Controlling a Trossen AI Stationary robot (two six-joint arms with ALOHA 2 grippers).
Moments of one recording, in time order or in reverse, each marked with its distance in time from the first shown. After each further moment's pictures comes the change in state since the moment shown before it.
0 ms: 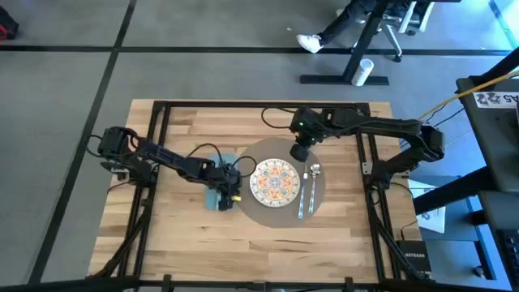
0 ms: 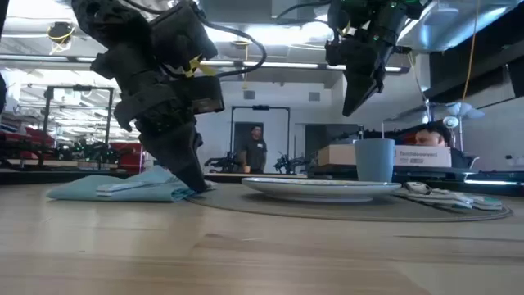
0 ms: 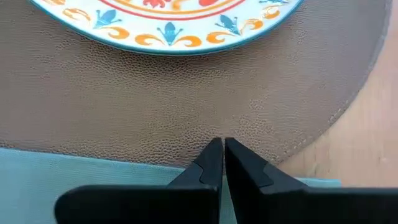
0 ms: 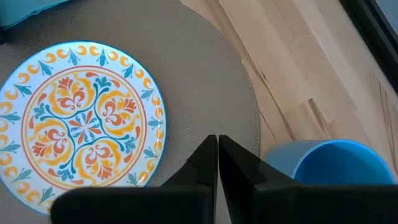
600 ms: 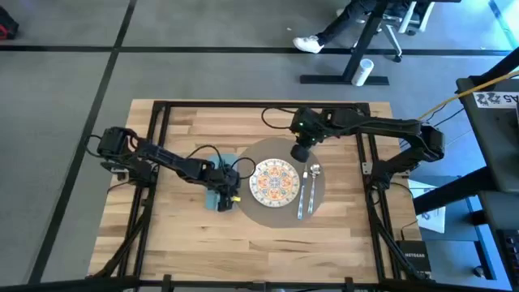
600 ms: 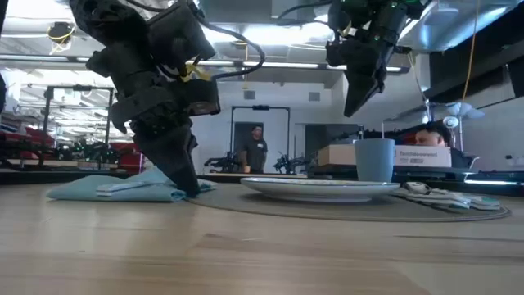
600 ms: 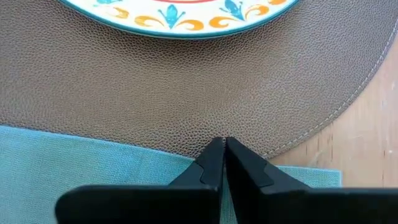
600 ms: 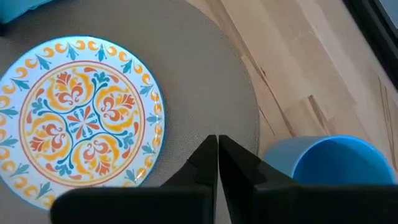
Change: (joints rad) left arm -0.006 -0.003 0.000 -0.038 -0.023 -0.034; right arm 0.000 0.000 0.000 -0.011 0.000 0.000
